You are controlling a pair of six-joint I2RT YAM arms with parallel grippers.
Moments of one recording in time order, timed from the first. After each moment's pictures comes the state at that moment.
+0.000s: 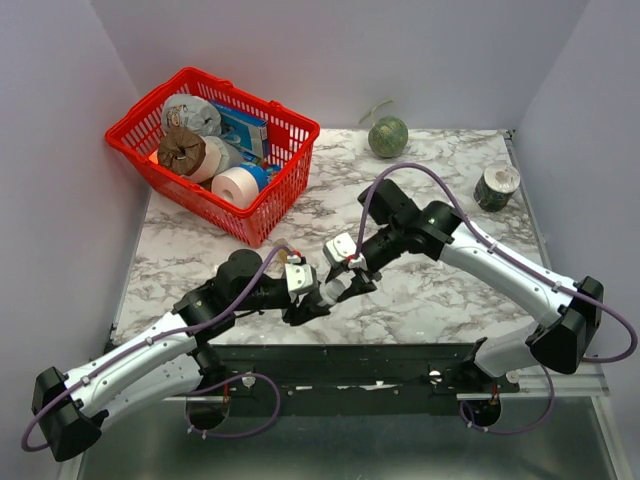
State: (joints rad) left arm -0.86 0.74 0.57 -0.13 0.54 0.15; right arm 0.85 1.43 1.37 -0.91 -0.94 -1.02
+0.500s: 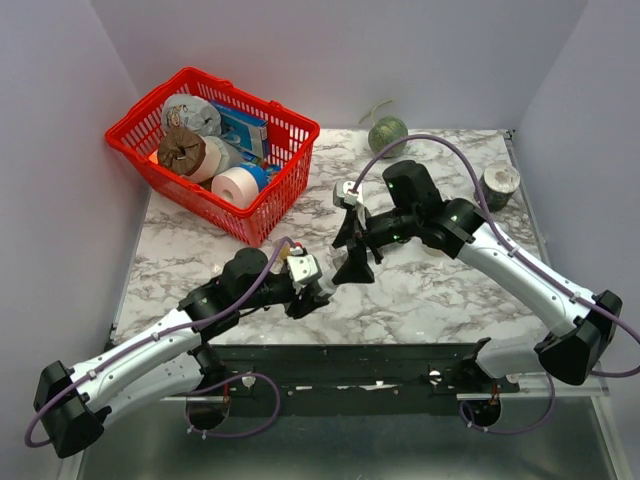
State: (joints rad) left arm -0.86 0.78 0.56 -0.11 0.41 0.10; right arm 0.76 1.36 1.37 -0.68 -0.82 -0.31
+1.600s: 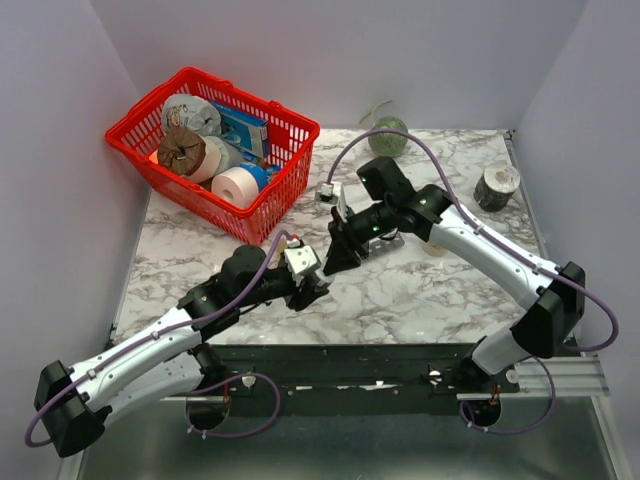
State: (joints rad) left arm -0.86 0.80 0.58 -0.09 0.30 0.08; right arm 0.76 1.51 1.41 -0.70 -0.78 -0.09
